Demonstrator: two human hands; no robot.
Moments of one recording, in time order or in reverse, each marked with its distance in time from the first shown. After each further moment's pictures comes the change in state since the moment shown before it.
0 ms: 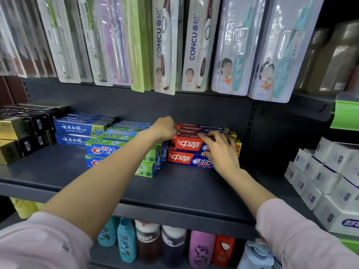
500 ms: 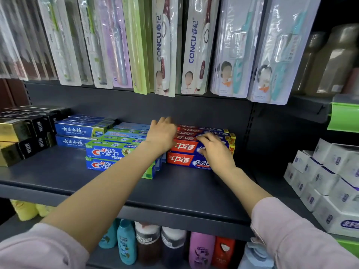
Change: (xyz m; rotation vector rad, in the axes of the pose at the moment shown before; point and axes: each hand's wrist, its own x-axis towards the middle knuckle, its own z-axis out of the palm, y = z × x) left_hand -0.014 -0.002 0.013 0.532 0.232 0.190; right_hand 0.009 -0.008 -0.002 0.168 -0.020 -0.051
